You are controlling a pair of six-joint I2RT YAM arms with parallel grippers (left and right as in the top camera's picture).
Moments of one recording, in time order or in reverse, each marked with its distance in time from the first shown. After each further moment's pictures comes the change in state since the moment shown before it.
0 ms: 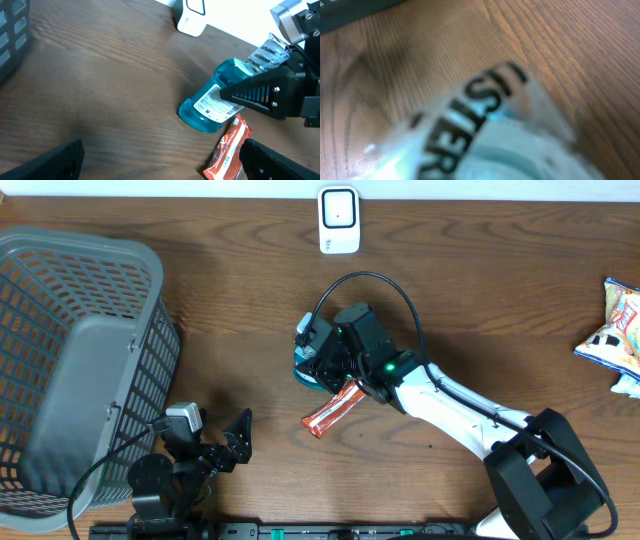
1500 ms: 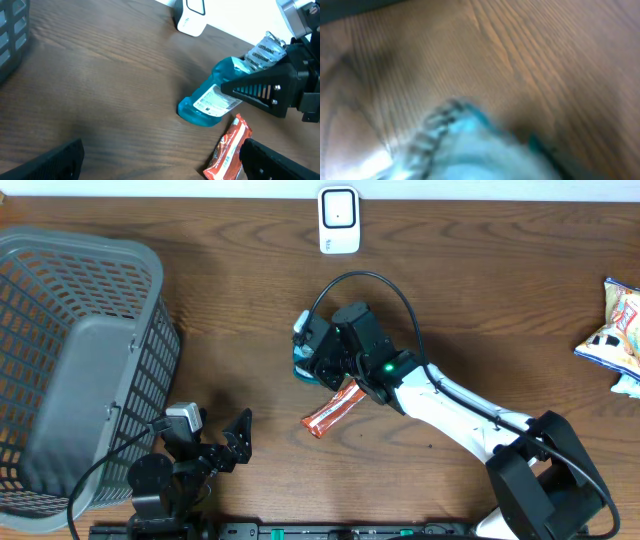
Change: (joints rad) left arm 0.000 0.000 0.000 0.000 0.000 0.000; right arm 0.011 -0.009 0.009 0.013 0.063 -0.061
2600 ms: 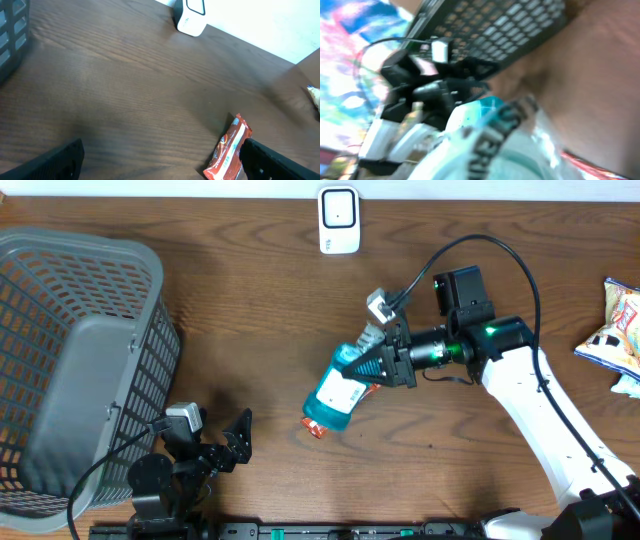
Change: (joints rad) left arm 0.000 0.000 0.000 0.000 0.000 0.000; right arm -0.364 -0.220 0.157 -0.684 -0.955 0.027
